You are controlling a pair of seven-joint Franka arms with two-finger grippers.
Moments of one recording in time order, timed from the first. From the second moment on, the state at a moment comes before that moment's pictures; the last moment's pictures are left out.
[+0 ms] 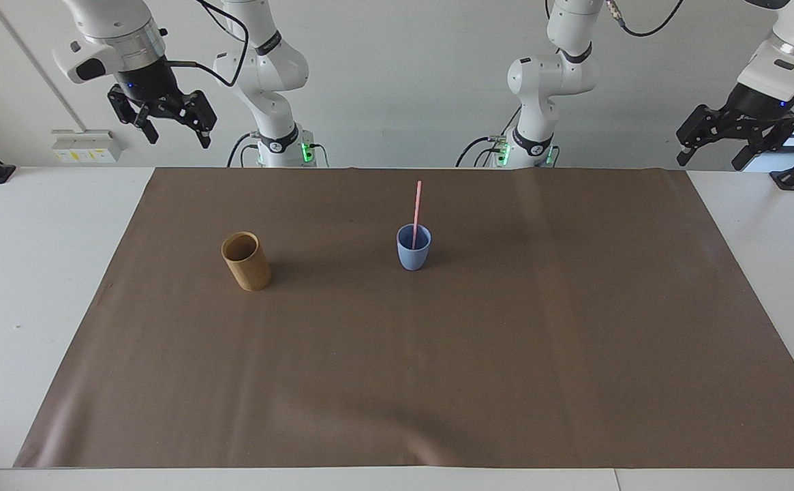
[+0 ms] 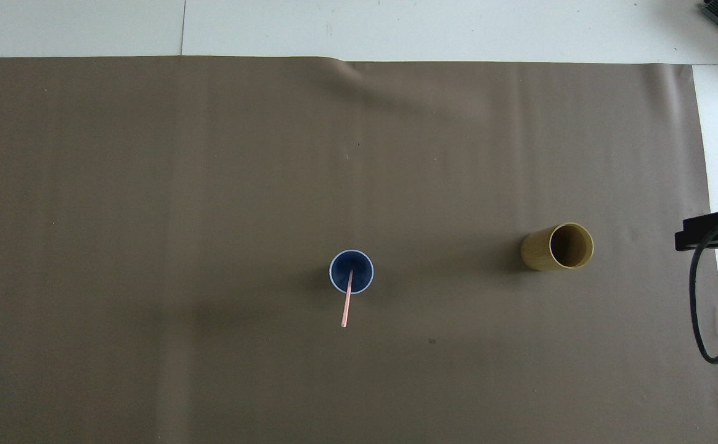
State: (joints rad) left arm 0.02 -0.01 0.06 -1.43 -0.02 1.47 0.24; right arm 0.06 -0.11 -0.06 -1.56 -0.02 1.41 0.10
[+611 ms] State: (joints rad) left arm 0.02 -0.01 0.06 -1.43 -0.02 1.47 0.24; right arm 0.06 -0.11 -0.06 -1.56 -0.02 1.40 0.10
